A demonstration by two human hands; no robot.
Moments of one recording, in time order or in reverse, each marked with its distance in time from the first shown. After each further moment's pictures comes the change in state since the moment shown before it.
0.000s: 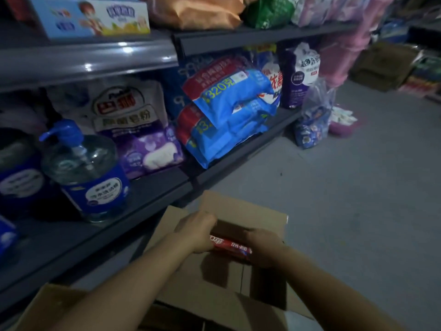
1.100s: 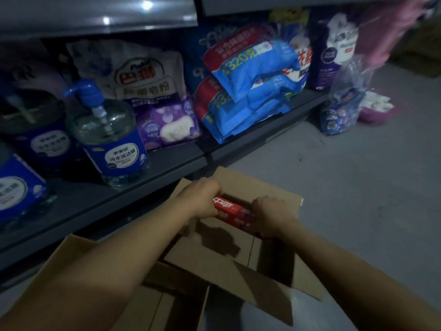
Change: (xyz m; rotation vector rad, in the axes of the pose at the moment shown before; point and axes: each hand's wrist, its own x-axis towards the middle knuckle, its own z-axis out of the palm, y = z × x) left_hand -0.008 -0.011 -0.004 -0.083 0.028 -0.063; right_hand 0.005 -0.012 -0.011 -0.043 0.101 0.068
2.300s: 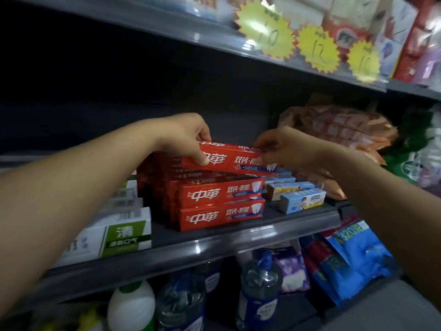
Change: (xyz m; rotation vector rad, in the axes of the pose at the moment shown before) left_hand -0.322 -0.170 -0.456 0.060 0.614 -0.239; right_hand -0.051 -0.321 -0.468 0.204 0.548 -0.670
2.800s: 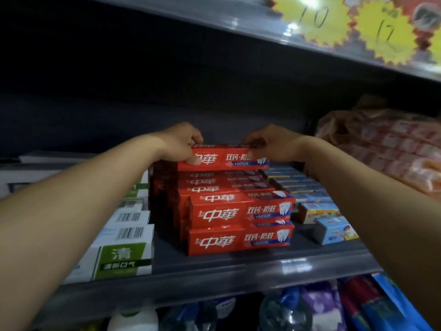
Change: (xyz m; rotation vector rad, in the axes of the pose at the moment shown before) left_hand 0.046 -0.064 0.018 -0.124 0.085 -0.242; right_hand 0.122 0.013 0.030 0.031 -0.120 -0.128
